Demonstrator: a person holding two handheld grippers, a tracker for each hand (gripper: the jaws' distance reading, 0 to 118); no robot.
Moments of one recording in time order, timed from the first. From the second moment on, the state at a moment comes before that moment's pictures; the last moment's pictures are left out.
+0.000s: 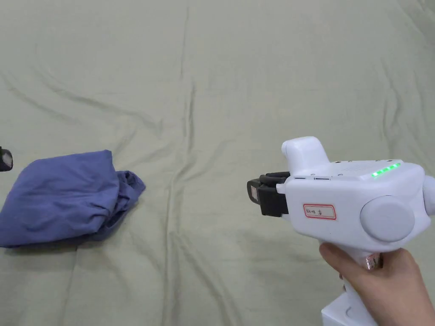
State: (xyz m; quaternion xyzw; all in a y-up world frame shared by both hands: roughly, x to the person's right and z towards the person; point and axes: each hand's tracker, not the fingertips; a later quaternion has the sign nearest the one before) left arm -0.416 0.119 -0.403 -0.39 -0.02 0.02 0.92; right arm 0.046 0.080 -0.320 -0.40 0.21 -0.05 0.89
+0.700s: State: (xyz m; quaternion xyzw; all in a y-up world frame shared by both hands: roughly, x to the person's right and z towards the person) left arm -0.140 0.239 -0.280 -0.16 -0.12 -0.02 0.98; right arm 0.206 0.236 -0.191 -0.14 -0.04 0.01 0.99
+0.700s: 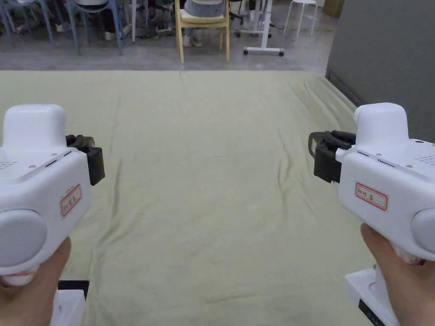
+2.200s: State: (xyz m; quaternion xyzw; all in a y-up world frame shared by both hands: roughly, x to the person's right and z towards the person) left arm -0.172 0.289 -0.238 -0.05 -0.06 -0.03 1.00; right arm 0.188 0.275 -0.192 -0.05 -0.08 0.03 1.00
